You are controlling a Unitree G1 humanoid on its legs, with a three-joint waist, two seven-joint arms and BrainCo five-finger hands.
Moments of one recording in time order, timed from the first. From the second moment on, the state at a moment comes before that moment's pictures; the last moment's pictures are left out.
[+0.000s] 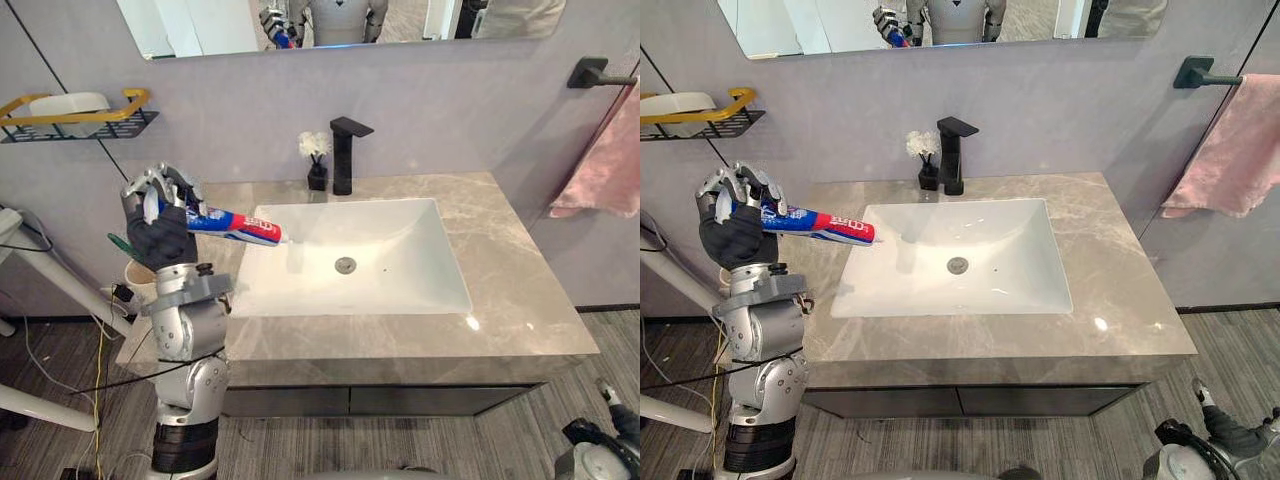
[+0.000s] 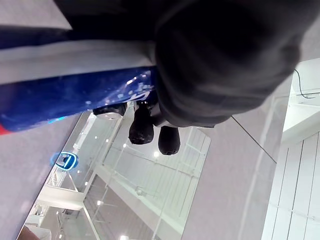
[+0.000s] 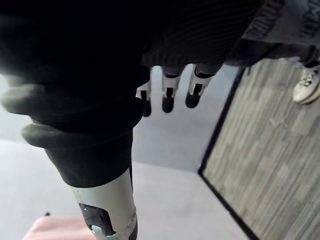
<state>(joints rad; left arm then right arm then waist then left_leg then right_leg) -0.11 0.13 0.05 -0.42 -0.54 -0.24 0.26 0.21 0.09 -0.82 0.08 0.01 -0.06 -0.46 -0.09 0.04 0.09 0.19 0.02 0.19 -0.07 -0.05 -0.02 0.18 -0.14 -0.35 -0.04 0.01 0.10</state>
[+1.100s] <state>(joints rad) -0.22 0.36 0.32 -0.26 -0.30 -0.19 0.27 0.34 0.07 -0.40 0.58 0.20 -0.06 -0.02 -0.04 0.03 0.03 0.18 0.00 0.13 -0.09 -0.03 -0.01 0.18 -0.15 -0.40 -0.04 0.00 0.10</state>
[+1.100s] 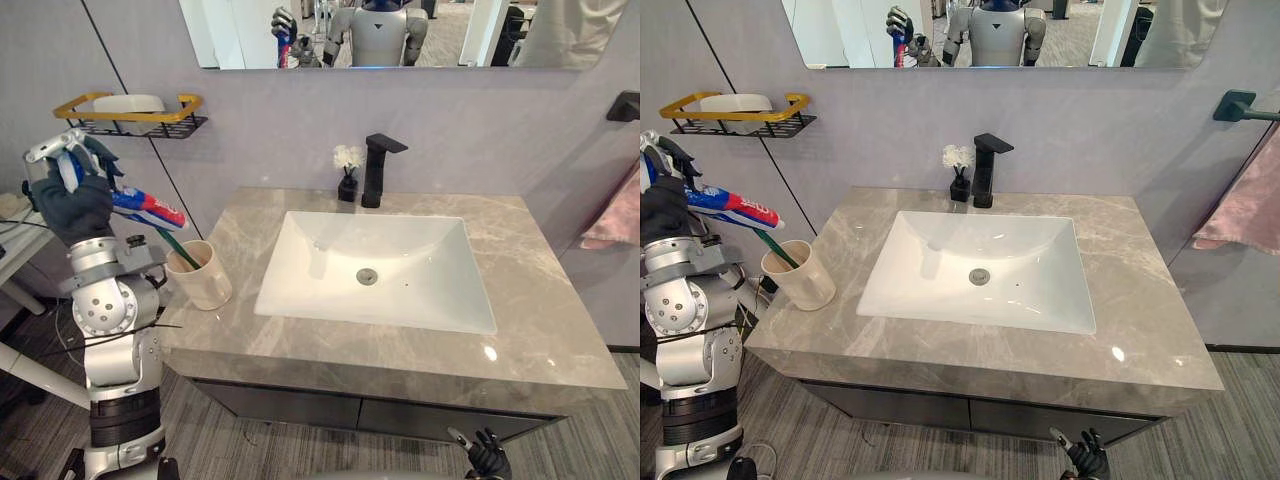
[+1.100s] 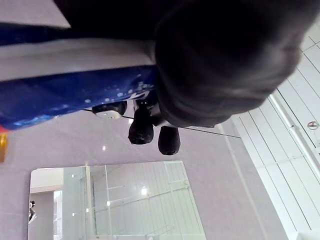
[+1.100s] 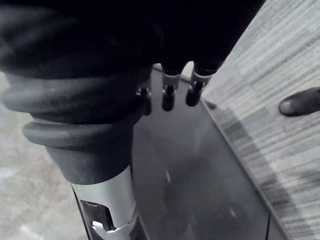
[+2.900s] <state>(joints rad) -0.13 0.25 0.20 -0.11 -0.36 -0.13 0.20 0.34 0.05 -0.28 0.56 0.15 -0.03 -0.01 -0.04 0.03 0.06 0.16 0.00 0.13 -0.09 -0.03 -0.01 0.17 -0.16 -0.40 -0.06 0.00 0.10</state>
